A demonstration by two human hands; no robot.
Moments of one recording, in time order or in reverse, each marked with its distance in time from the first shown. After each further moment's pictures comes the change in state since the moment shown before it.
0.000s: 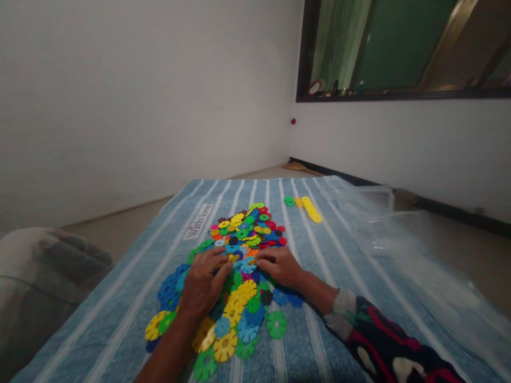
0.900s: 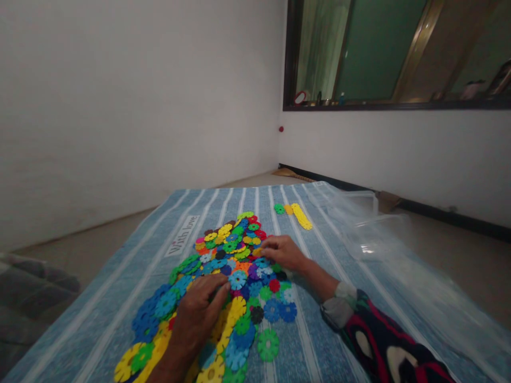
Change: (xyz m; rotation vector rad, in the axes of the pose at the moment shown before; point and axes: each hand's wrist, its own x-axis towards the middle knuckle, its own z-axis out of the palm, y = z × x) left_hand -0.004 0.020 0.007 -0.116 -0.057 -0.019; right_hand 0.030 0.029 -0.047 -0.115 0.009 0.130
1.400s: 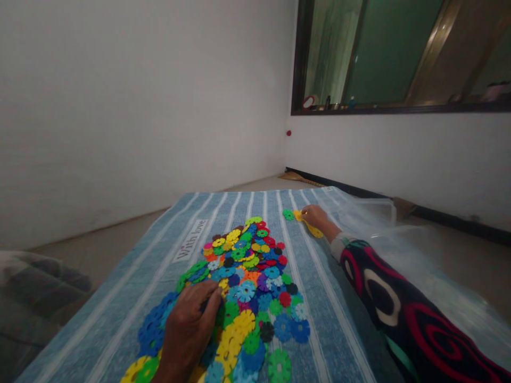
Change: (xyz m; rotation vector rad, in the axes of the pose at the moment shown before) left_hand -0.004 -0.022 -0.010 0.110 0.153 -0.062; right_hand 0.092 0.080 -0.108 -0.830 0.096 0.447
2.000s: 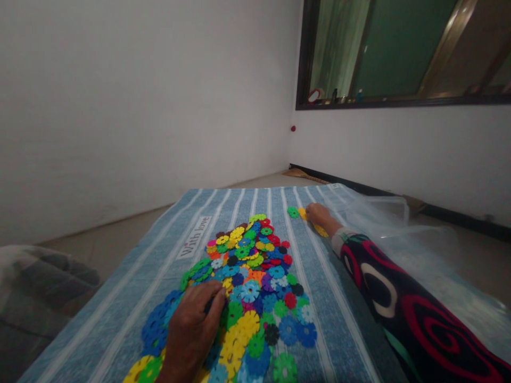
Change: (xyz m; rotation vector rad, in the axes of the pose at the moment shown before) left_hand -0.005 -0.003 0.002 0.032 -0.029 0.004; right_hand 0.012 -0.004 0.011 -0.128 -0.067 0.003
